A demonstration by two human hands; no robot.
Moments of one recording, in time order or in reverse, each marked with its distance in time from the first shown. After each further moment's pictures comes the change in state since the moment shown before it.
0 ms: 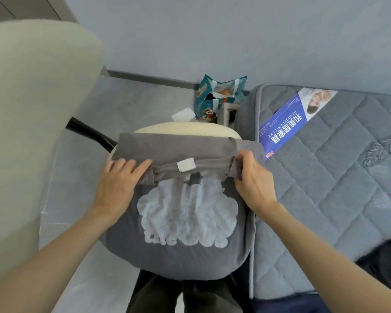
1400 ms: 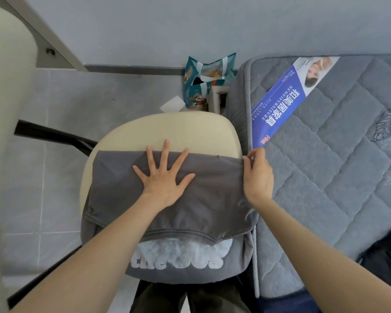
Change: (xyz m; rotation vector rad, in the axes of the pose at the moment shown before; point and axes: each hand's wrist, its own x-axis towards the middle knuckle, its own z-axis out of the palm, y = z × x) left_hand 0.055 0.100 0.083 -0.260 -0.657 -0.206; right_hand -0.012 0.057 0.061 0.263 0.064 0.662
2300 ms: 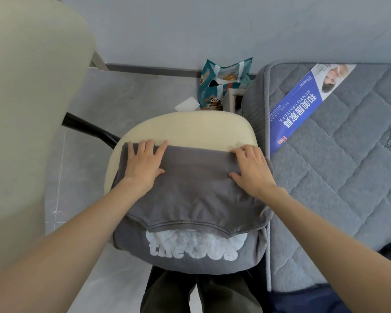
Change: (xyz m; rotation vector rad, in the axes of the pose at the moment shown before) left_hand -0.020 -0.075 -0.054 0.371 0.137 0.015; right_hand -0.009 -0.041 0.003 -0.557 -0.344 -0.596
